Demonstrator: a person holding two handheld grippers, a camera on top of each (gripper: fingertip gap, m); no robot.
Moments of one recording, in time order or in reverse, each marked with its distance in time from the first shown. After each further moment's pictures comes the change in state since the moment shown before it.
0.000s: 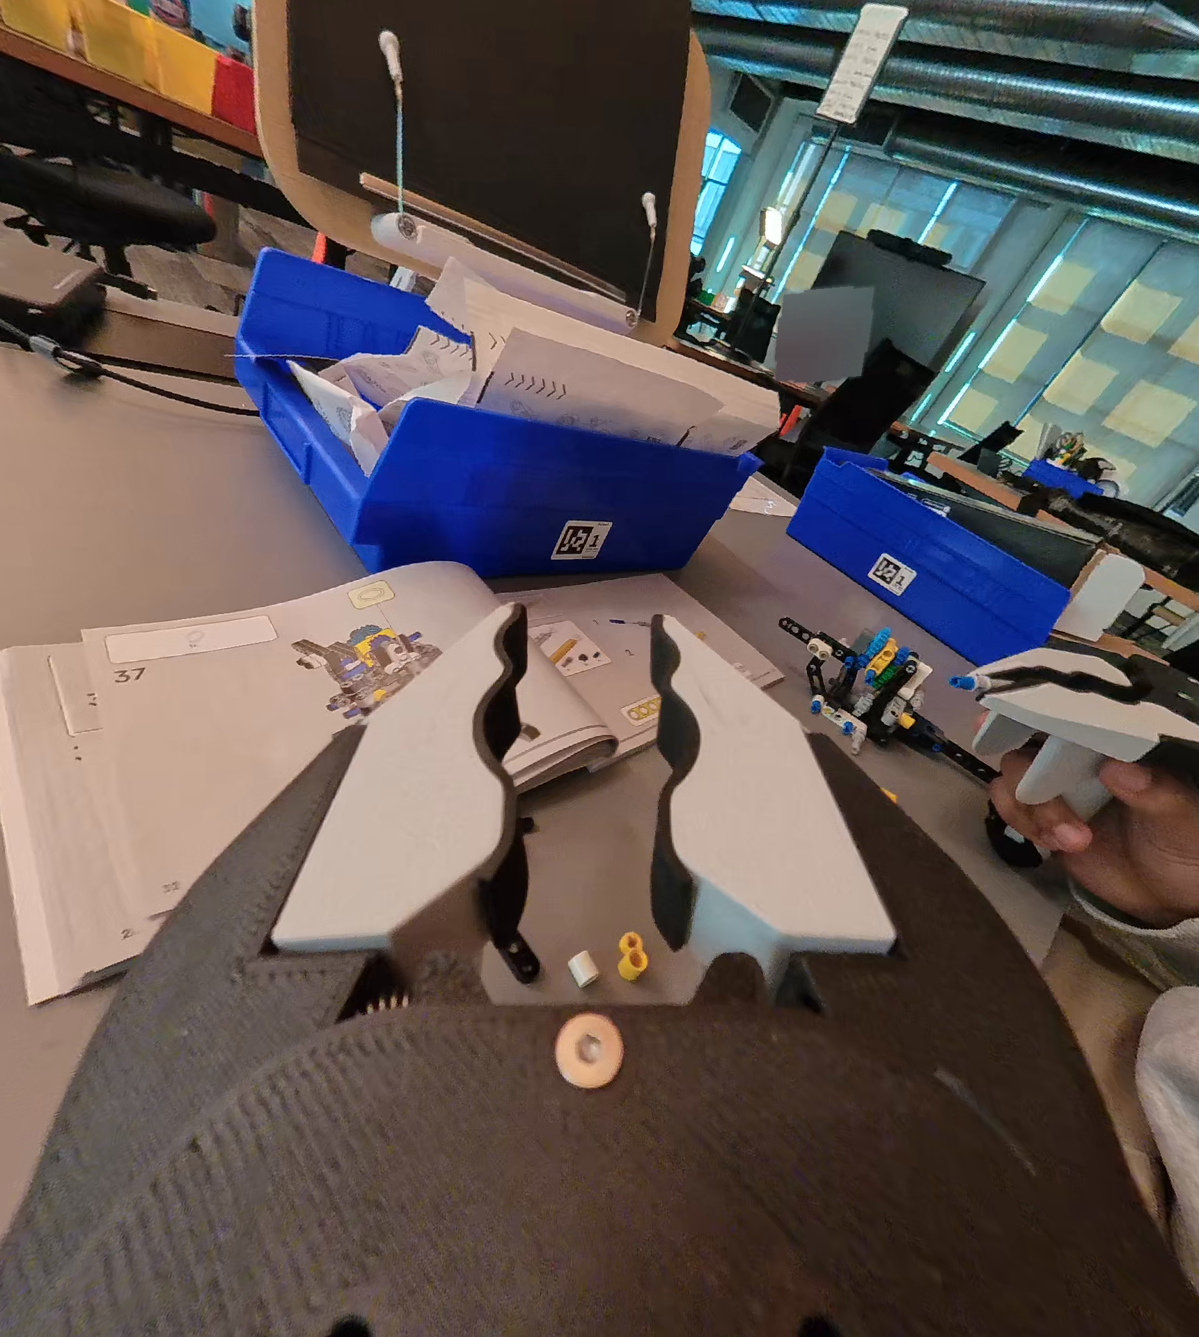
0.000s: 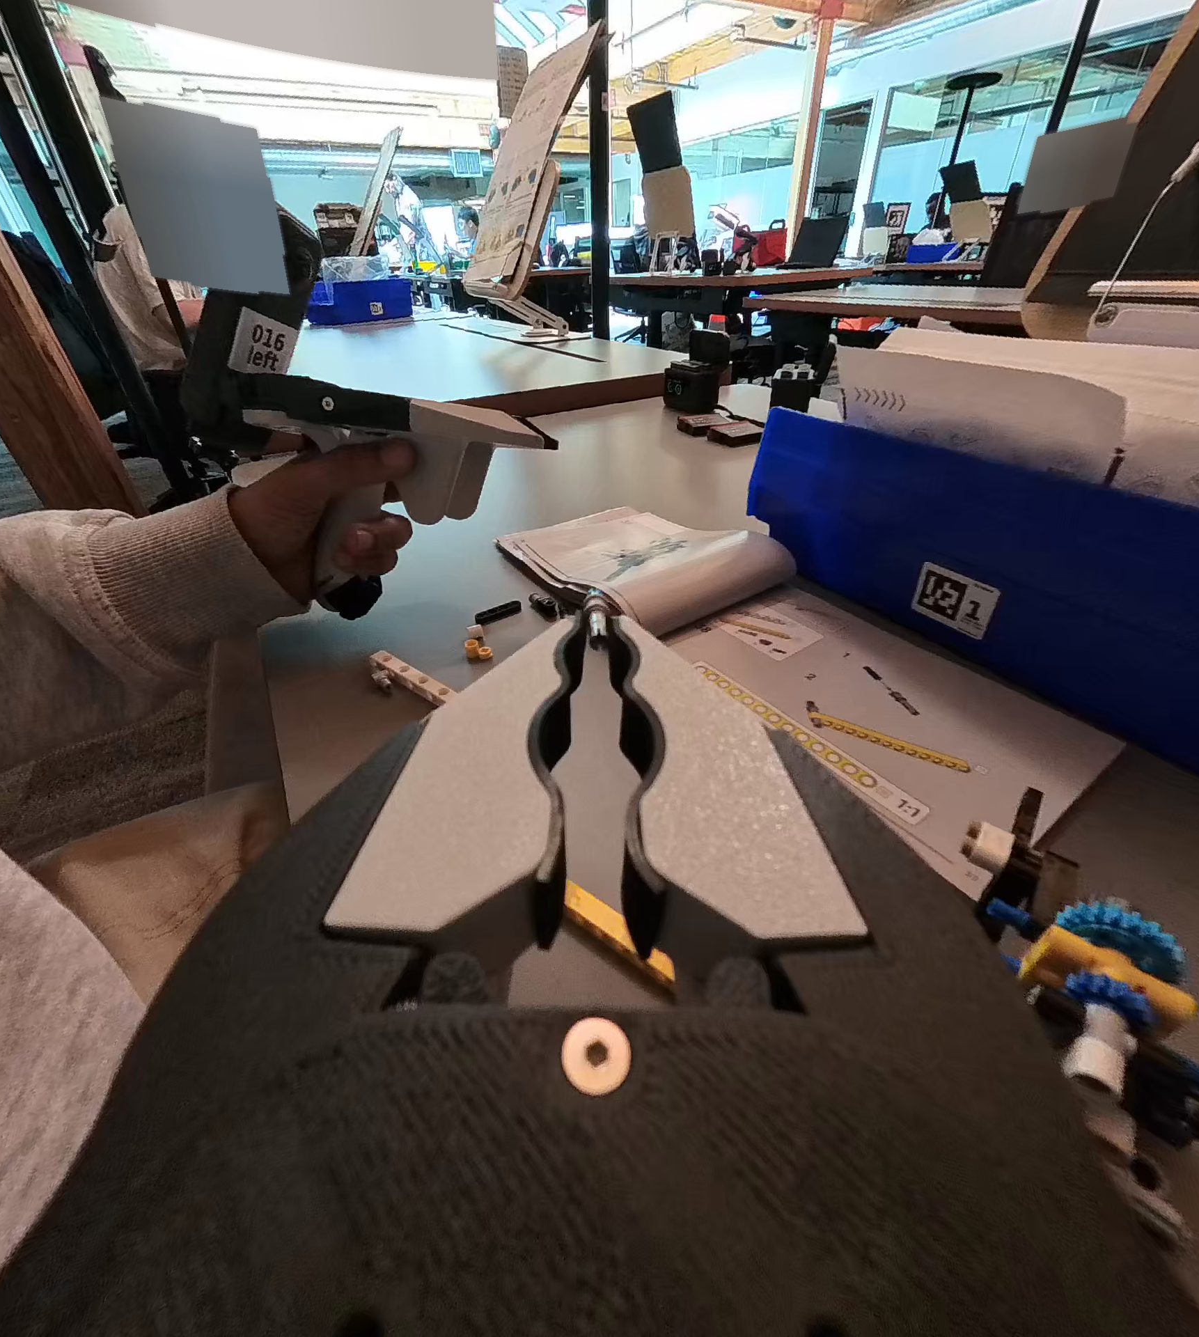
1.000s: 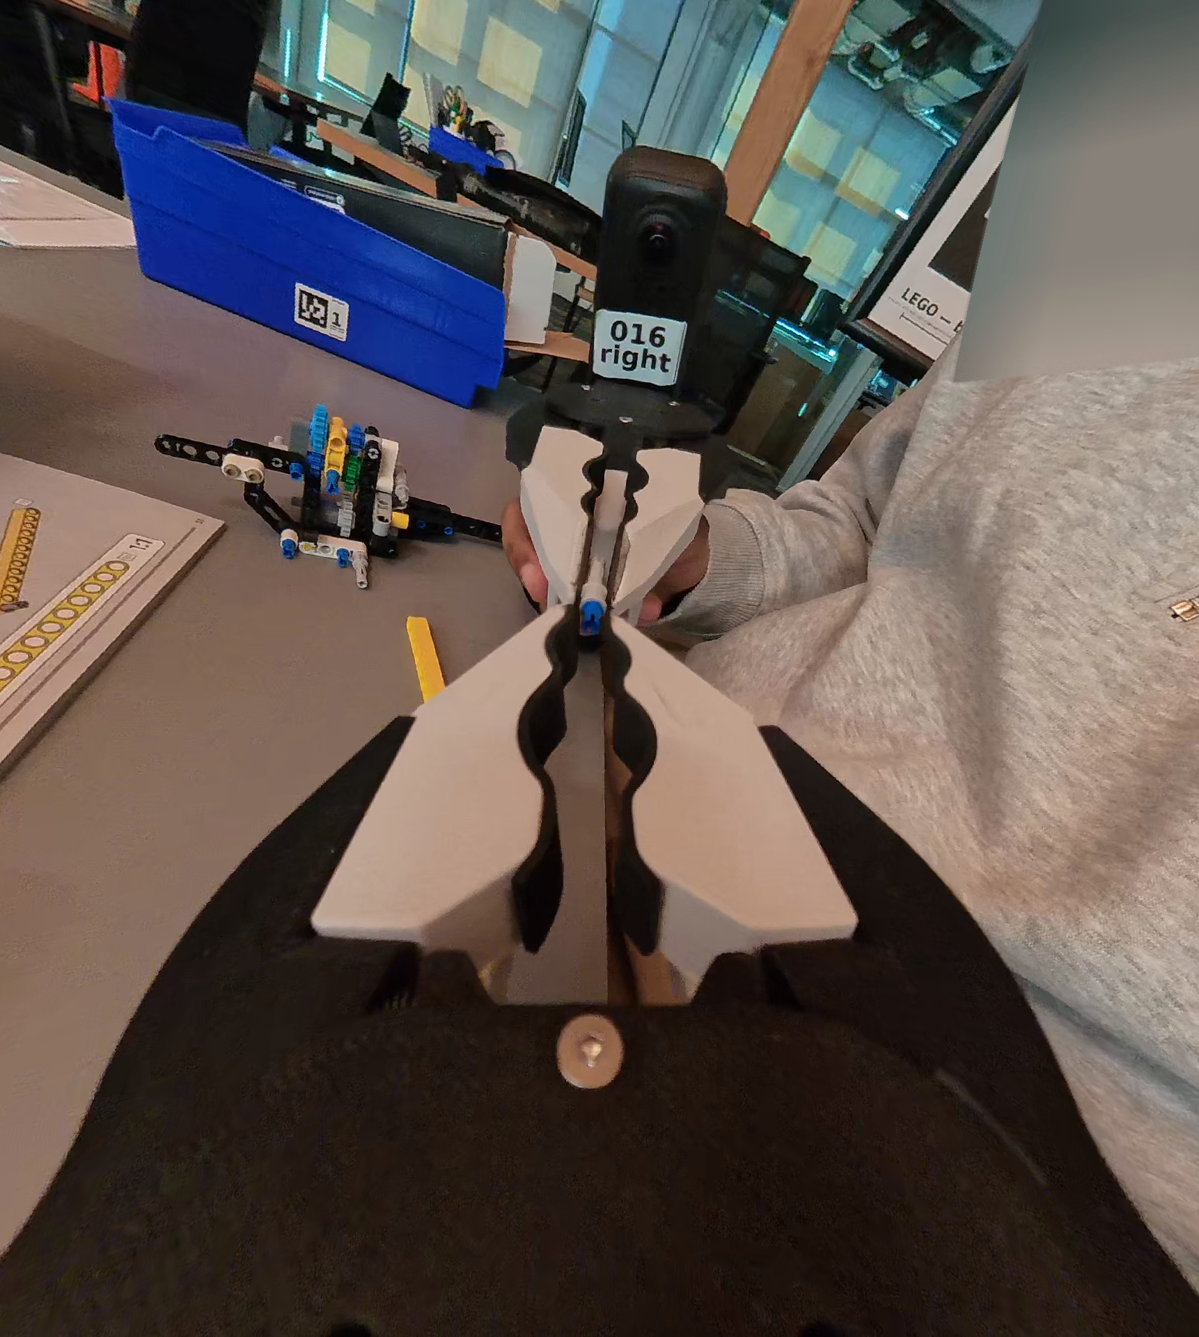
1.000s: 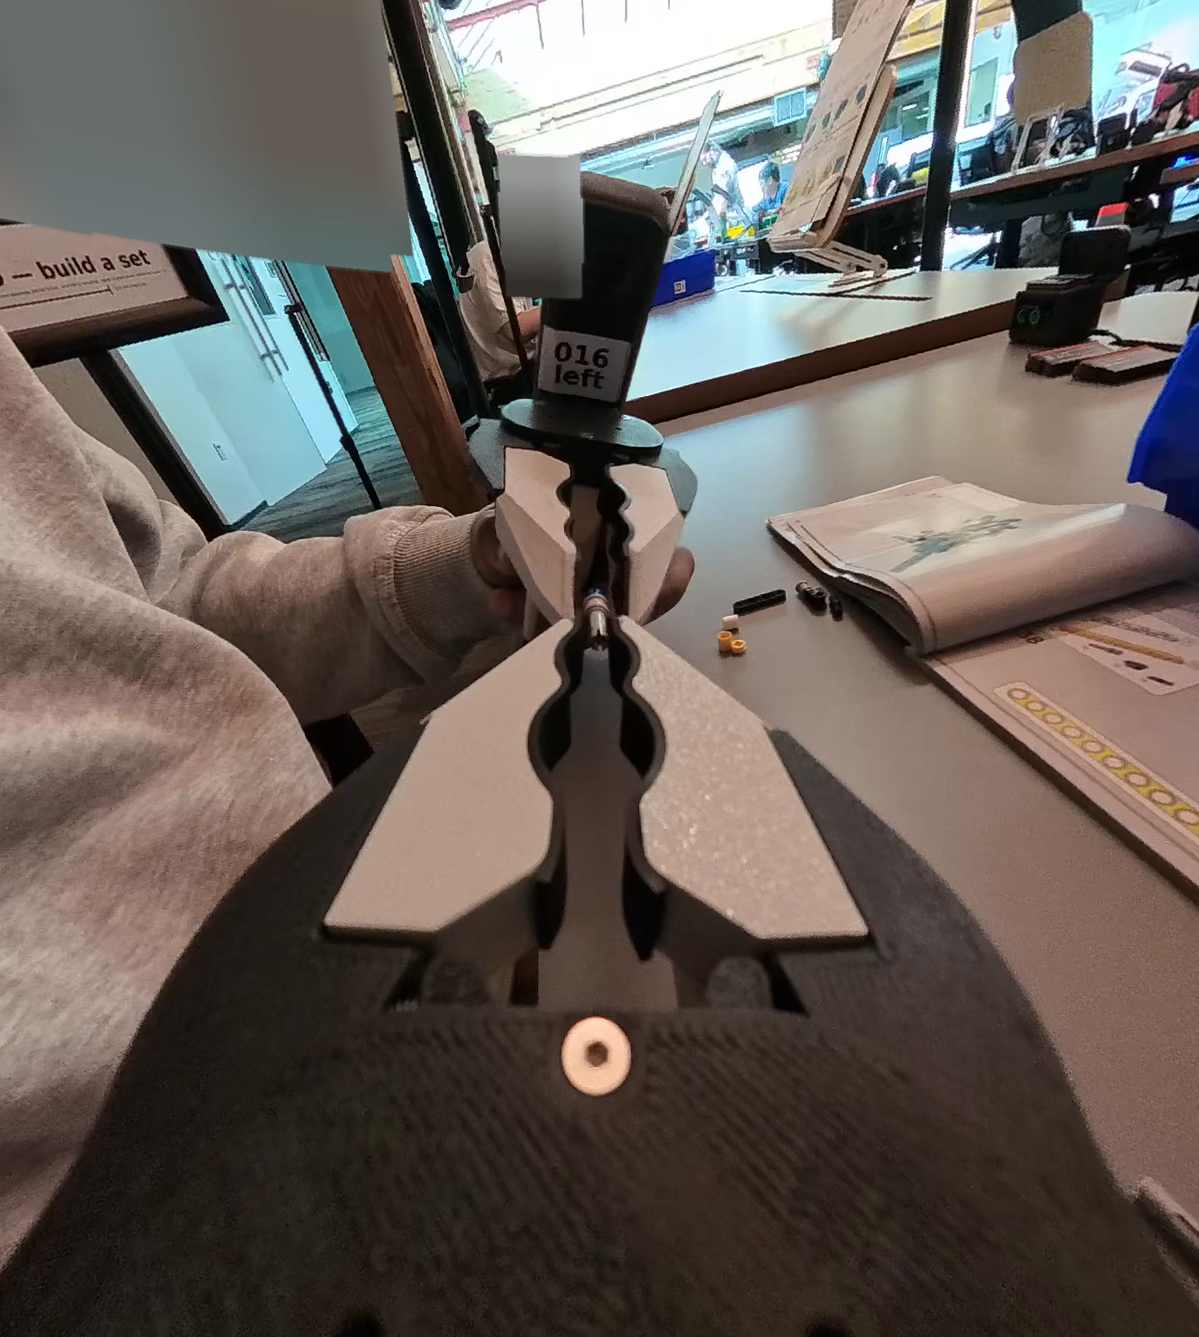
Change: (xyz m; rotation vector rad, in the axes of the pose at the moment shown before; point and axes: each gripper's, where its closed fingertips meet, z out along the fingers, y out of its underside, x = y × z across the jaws) left arm 0.166 0.072 -0.015 -0.369 0.835 0.037; right arm -0.068 0.002 0.003 -0.043 -0.445 0.176
